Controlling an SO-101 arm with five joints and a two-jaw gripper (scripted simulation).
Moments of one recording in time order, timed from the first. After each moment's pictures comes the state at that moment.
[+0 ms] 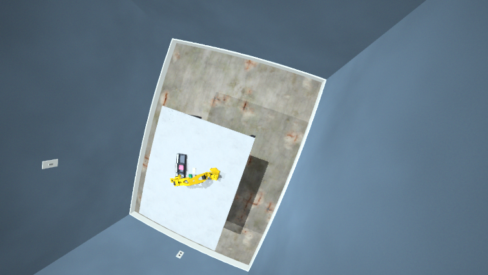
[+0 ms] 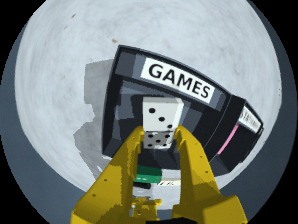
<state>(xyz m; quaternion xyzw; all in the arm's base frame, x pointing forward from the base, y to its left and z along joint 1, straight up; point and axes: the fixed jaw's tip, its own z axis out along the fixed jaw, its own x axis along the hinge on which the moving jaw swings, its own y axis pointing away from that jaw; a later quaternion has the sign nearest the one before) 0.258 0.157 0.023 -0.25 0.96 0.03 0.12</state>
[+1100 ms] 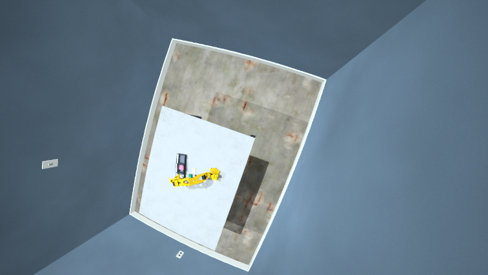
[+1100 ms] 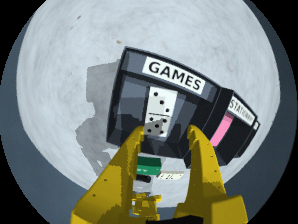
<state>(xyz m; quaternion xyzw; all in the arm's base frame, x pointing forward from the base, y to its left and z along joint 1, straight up) 0.255 0.156 0.037 -0.25 0.96 0.03 0.12</state>
